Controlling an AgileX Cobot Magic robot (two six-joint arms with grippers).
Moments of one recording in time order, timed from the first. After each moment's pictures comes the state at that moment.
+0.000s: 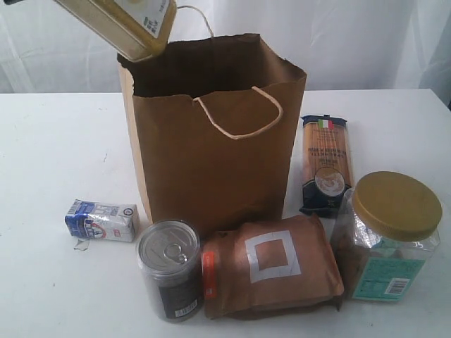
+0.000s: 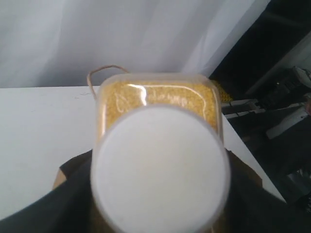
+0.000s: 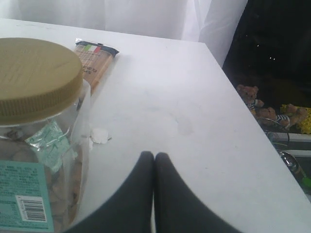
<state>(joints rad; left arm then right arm) -0.23 1.29 -1.33 -0.90 0.67 0.45 -0.11 0.00 0.00 0.00 0.34 -0.11</state>
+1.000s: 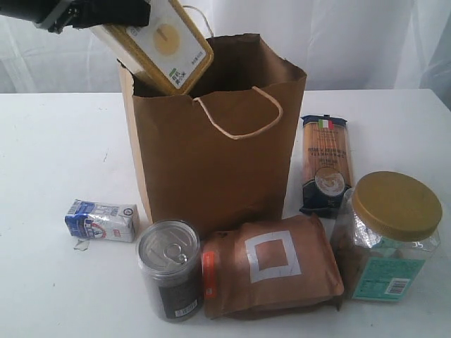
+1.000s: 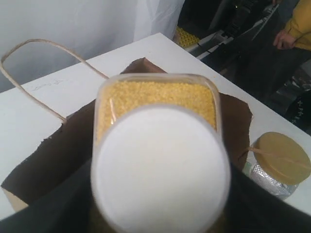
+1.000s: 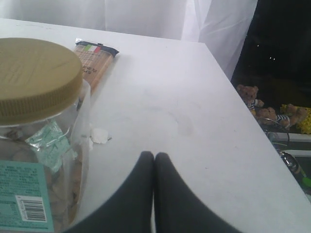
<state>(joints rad) -0.23 1.39 -1.33 -1.06 0.86 0.96 -0.11 0.00 0.00 0.00 0.34 -0.11</state>
